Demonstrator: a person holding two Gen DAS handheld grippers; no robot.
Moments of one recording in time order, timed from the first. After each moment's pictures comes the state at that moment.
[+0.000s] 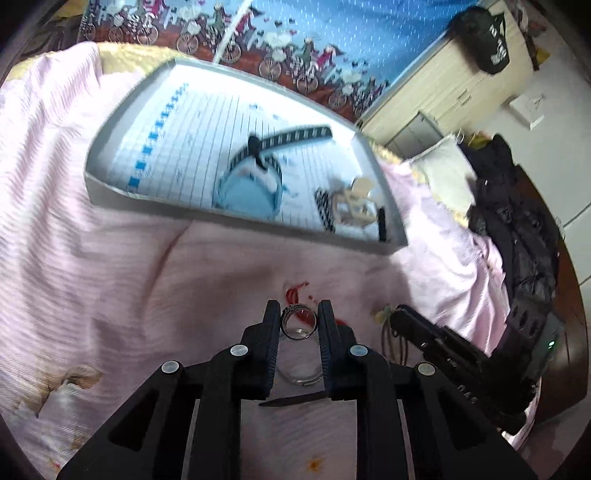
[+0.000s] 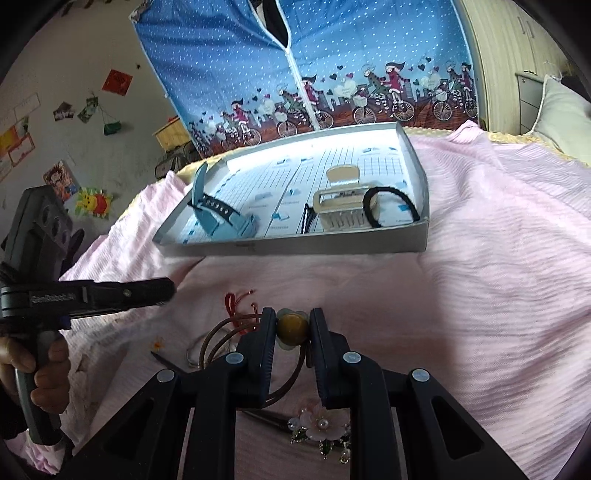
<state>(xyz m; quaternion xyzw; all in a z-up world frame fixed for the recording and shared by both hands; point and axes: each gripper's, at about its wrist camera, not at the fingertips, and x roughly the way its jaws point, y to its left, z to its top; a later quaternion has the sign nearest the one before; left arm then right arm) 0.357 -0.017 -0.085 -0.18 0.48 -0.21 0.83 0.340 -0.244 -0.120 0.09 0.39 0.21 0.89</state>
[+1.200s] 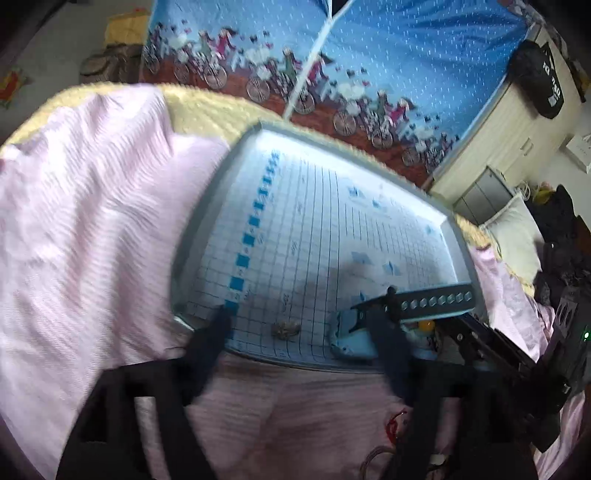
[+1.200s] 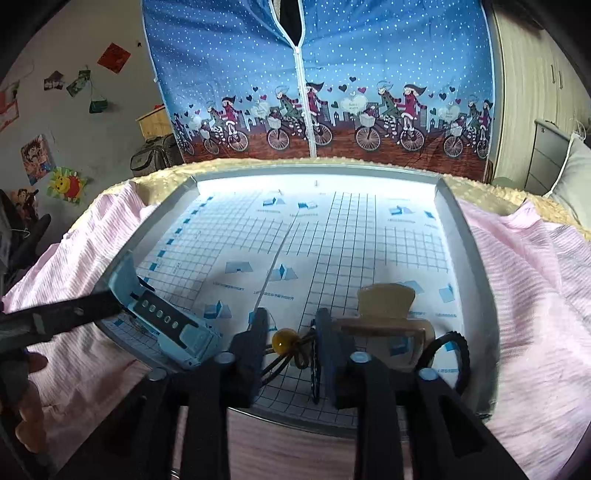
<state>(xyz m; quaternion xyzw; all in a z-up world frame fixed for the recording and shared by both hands) 0.429 0.029 -0.093 -0.17 0.42 -0.07 0.89 0.464 -0.183 -0.119 0.01 0.38 0.18 0.91</state>
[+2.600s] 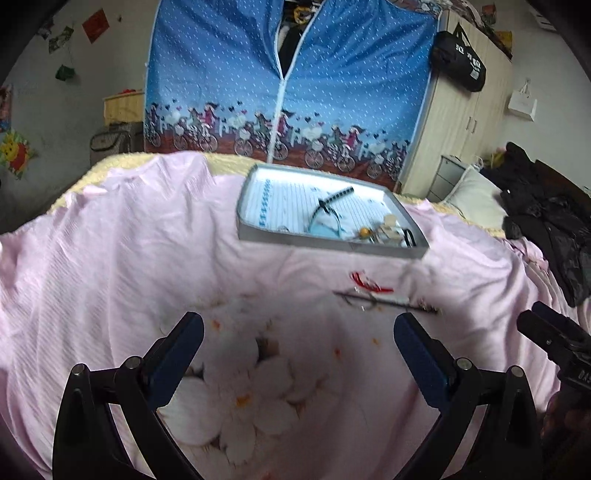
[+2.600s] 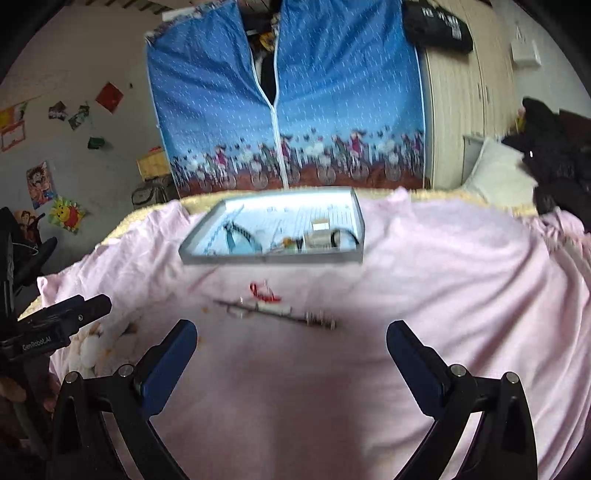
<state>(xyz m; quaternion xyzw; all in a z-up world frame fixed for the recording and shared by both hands) 0.186 0.010 -0.051 -0.06 0.34 -0.09 0.94 0.189 -0.230 -0.043 0.03 0.32 0.11 0.94</state>
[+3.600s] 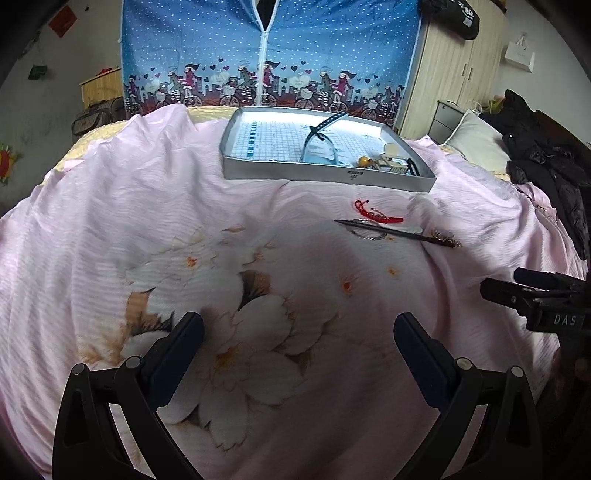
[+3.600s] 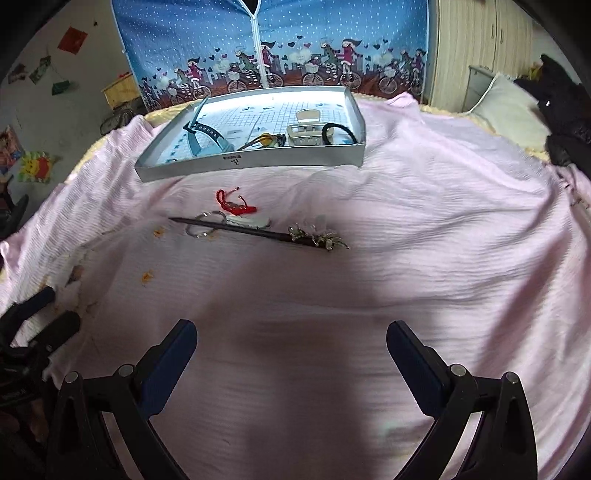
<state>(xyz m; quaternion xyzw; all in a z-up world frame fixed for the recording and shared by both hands) 0.194 -0.004 -0.102 -0.02 0.41 -0.11 0.90 0.239 -0.224 -0.105 0.02 0.48 0.09 0.87</state>
